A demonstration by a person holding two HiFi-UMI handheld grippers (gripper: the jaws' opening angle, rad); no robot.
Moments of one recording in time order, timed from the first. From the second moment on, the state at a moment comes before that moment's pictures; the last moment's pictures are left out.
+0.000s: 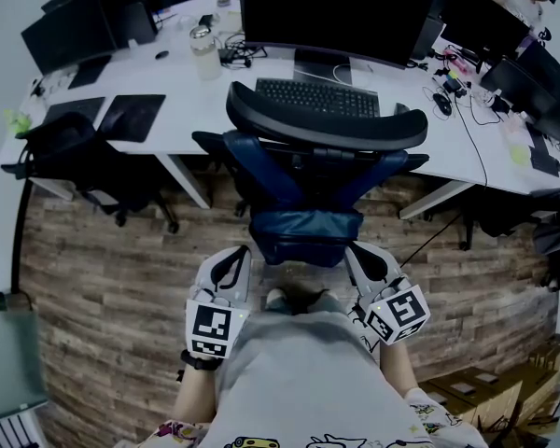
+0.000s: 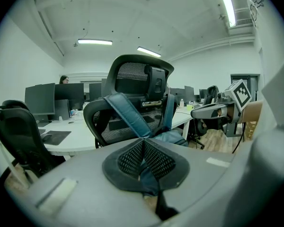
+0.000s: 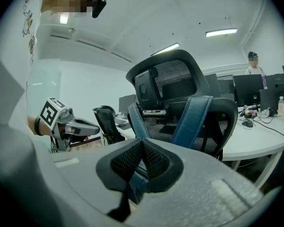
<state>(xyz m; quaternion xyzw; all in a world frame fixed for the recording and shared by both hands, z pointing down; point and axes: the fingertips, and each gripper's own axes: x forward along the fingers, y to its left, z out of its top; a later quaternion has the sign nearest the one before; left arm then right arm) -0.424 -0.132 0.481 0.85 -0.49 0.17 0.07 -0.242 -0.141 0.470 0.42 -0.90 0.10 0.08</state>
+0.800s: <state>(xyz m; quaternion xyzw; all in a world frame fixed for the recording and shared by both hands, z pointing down) -0.433 -0.128 0.483 0.85 -0.50 0.17 0.06 -0.237 -0.135 0.472 0.42 -0.90 0.09 0.09</state>
